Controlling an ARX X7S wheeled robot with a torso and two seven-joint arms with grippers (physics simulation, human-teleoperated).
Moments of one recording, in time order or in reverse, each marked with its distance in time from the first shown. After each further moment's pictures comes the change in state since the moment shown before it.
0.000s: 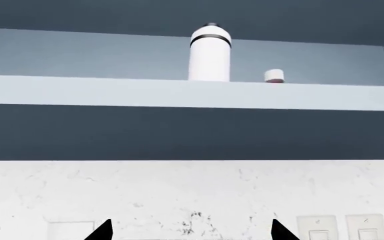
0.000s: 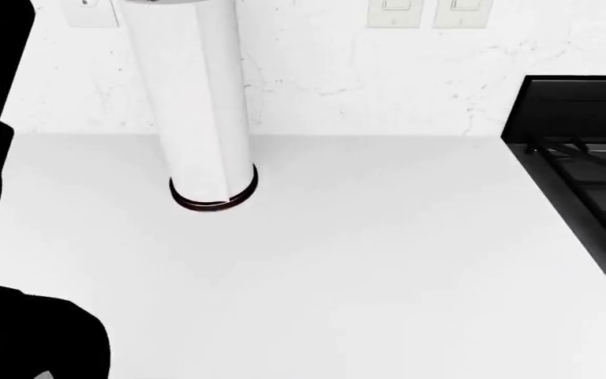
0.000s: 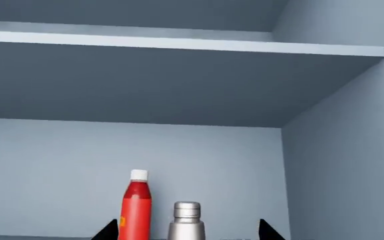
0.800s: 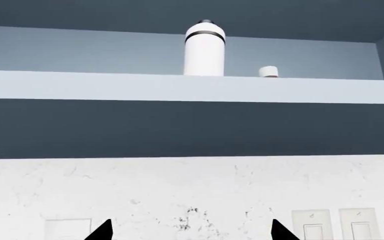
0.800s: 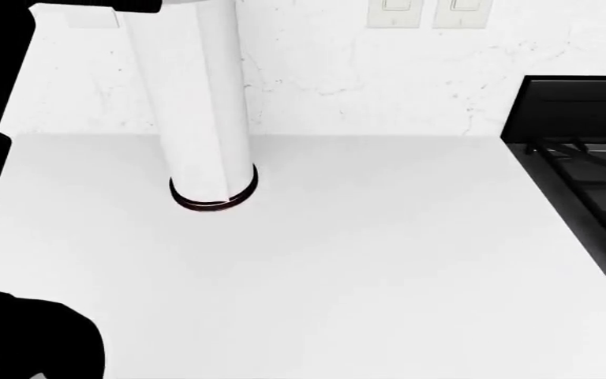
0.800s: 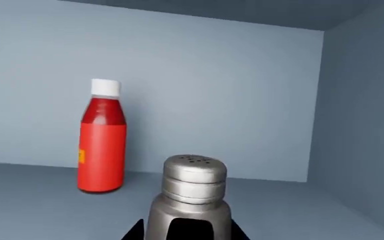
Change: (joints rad) left arm 0.011 -0.020 -0.020 0.012 -0.070 -0.012 -0.025; right arm -0.028 -0.267 -0.099 0.723 -0.617 0.086 -0.634
